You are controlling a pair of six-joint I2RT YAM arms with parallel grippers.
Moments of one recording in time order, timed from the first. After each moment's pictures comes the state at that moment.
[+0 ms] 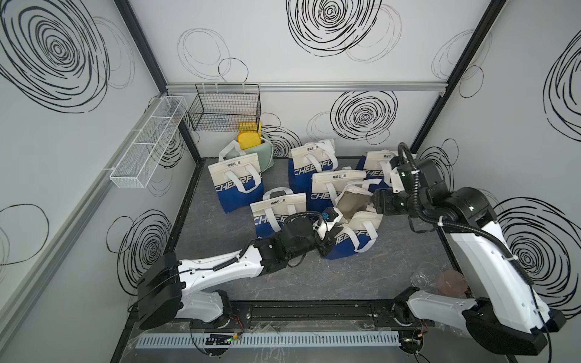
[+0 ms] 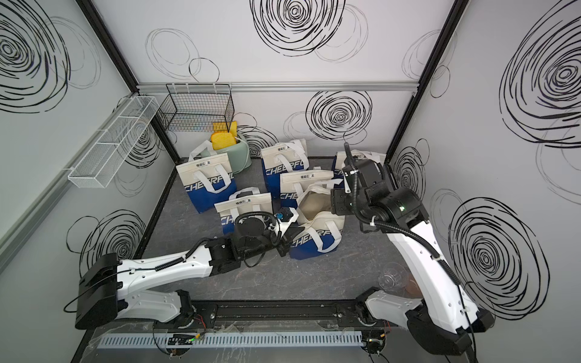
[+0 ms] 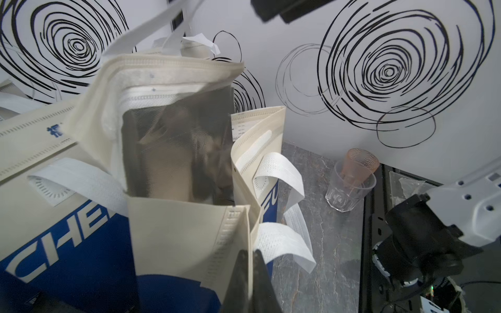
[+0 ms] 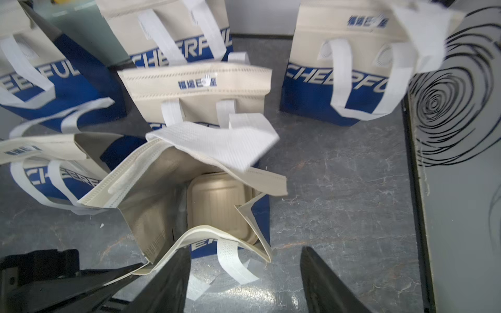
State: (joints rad) left arm -1.07 1.34 0.87 0.24 0.00 -0.09; right arm 0.54 1.16 1.71 -1.36 0.24 0.38
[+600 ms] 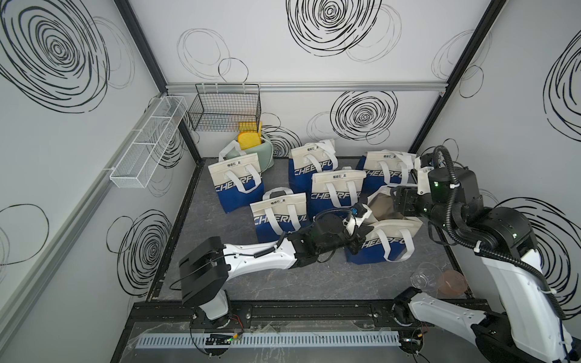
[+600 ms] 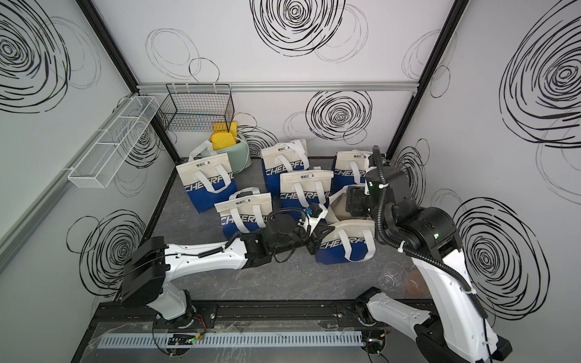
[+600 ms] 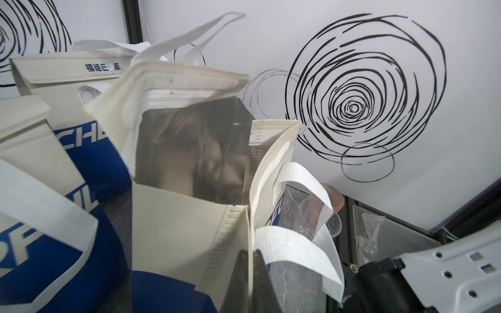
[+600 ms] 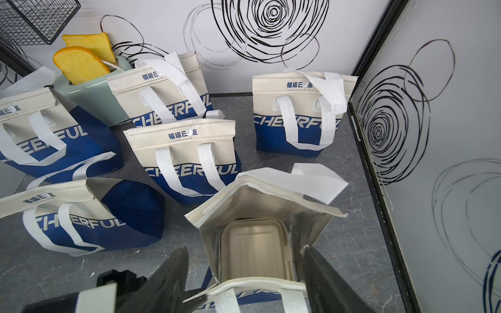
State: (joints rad) left arm -1.14 1.67 1.13 0.38 0.04 -0.23; right arm 0.54 1.05 1.73 -1.32 0.36 0.40
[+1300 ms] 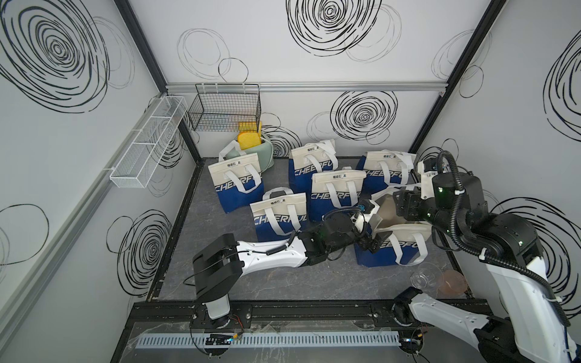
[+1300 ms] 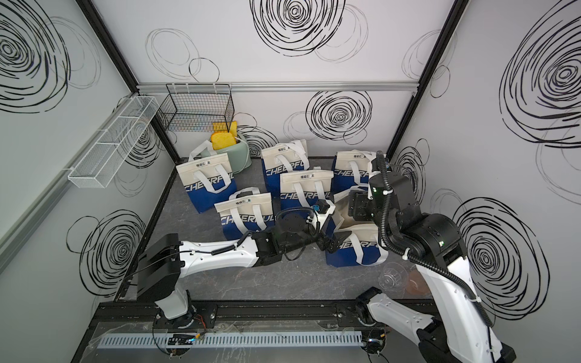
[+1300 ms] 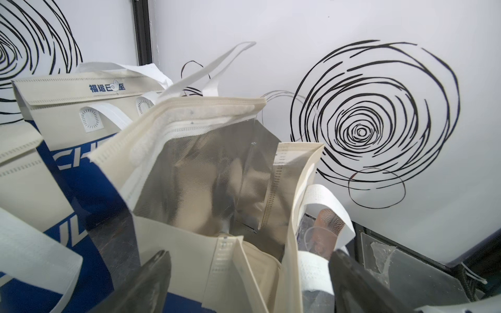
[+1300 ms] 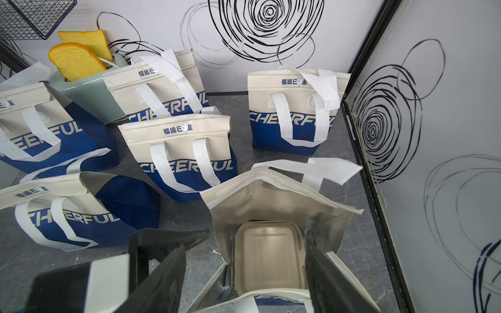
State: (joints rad) left arm -1.15 1.72 1.19 0.43 -0.03 -0.22; right arm 0.54 1.01 1.69 -1.33 0.36 0.37
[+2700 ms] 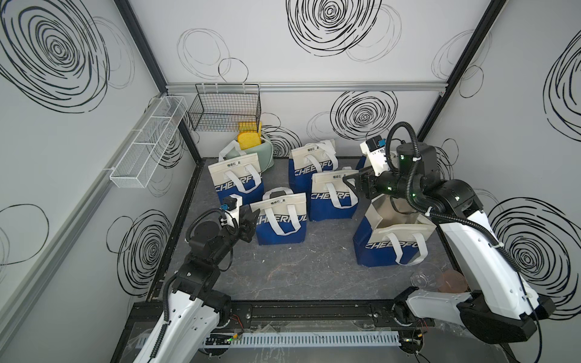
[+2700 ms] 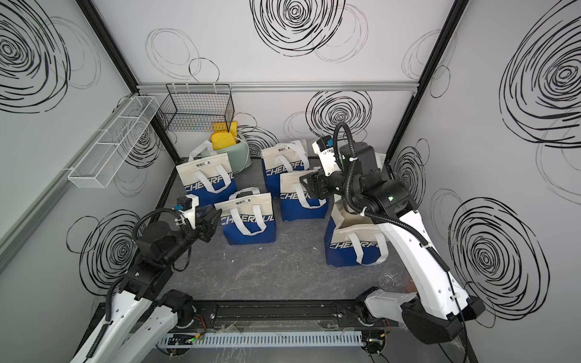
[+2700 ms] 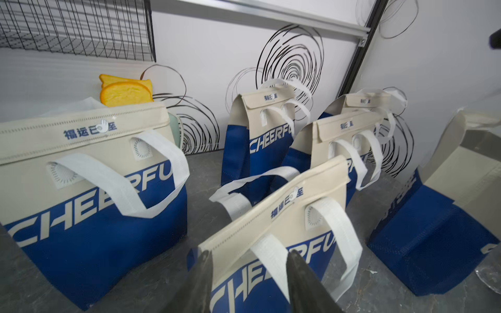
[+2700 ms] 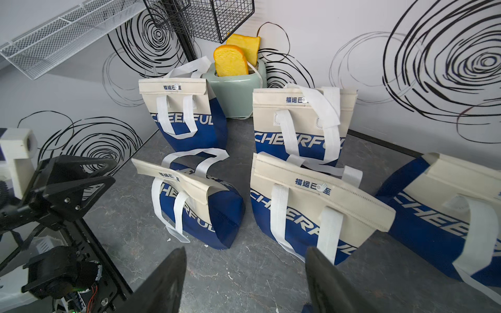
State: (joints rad) left arm -0.23 0.55 0.56 -0.19 0.22 -0.11; right arm 0.54 1.26 1.72 -0.97 -0.17 0.12
